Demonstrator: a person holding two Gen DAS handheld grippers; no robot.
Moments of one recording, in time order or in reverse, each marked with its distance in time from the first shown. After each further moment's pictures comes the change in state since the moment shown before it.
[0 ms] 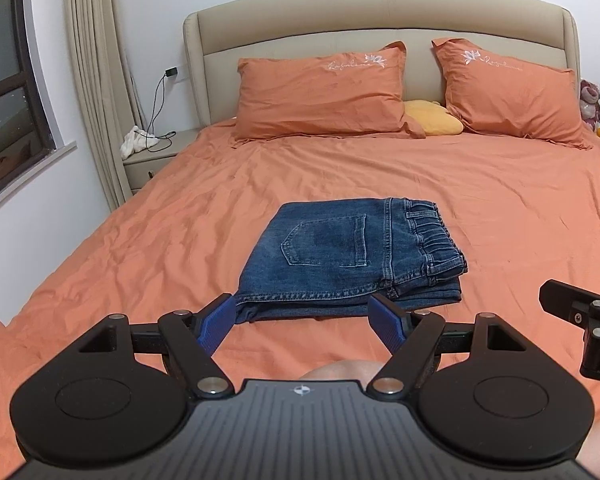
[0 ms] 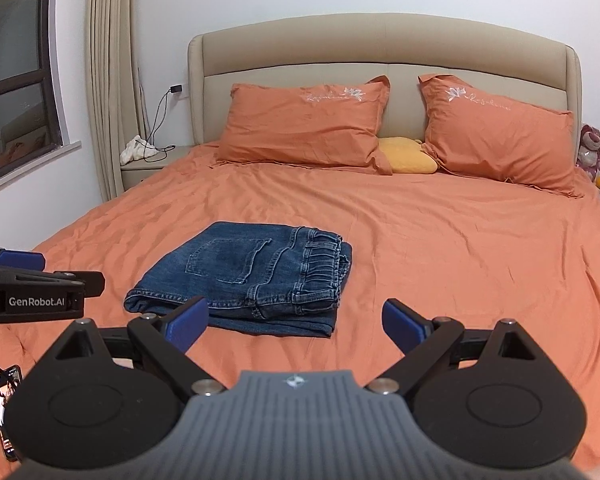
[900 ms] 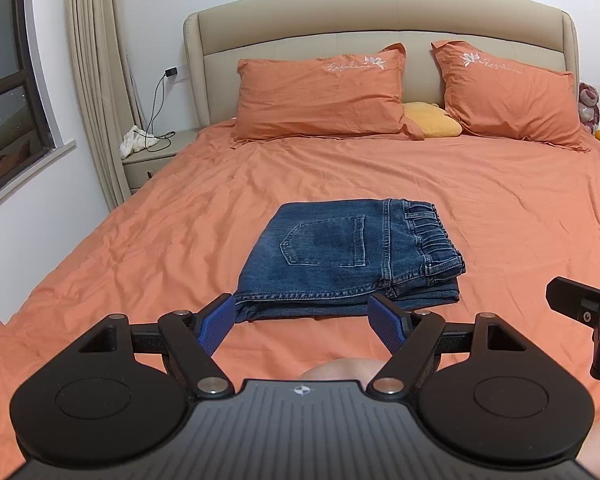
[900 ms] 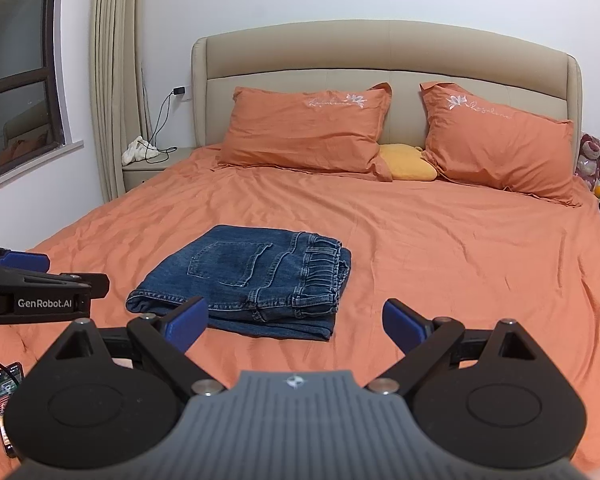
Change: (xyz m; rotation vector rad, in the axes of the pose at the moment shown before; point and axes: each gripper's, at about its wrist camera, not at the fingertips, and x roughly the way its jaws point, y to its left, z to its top) left arm -0.002 0.002 0.002 0.001 0.001 -0.003; right arm -0.012 0.001 0.003 -0.022 -0.012 -0.004
